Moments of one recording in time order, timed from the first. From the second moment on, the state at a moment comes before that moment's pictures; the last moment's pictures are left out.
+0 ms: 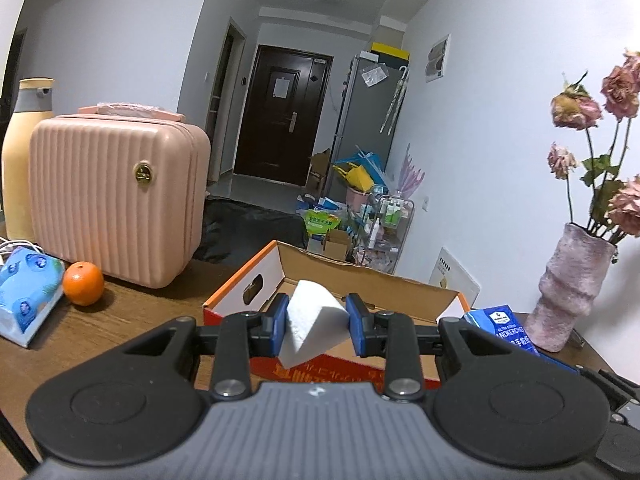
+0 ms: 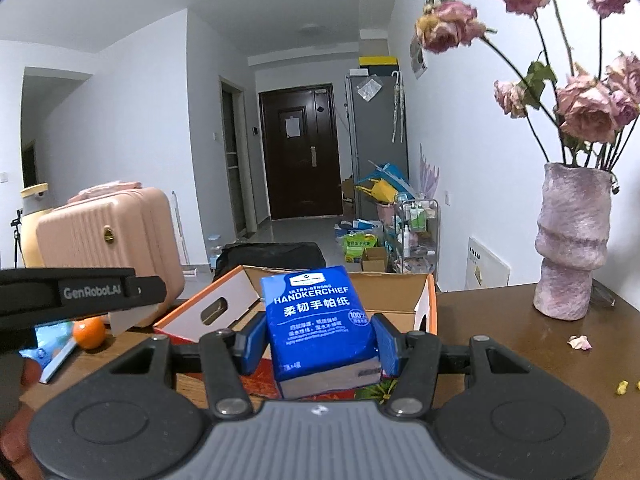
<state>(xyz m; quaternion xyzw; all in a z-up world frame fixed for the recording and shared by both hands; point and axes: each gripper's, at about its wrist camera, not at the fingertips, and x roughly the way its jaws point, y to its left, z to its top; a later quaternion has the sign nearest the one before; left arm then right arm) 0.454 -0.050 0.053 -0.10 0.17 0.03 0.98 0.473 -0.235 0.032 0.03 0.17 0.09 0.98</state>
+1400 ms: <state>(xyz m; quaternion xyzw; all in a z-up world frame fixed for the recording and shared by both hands) 0.606 -0.065 0.008 -0.08 0.27 0.07 0.96 0.610 -0.225 -0.008 -0.01 0.28 0.04 0.96</state>
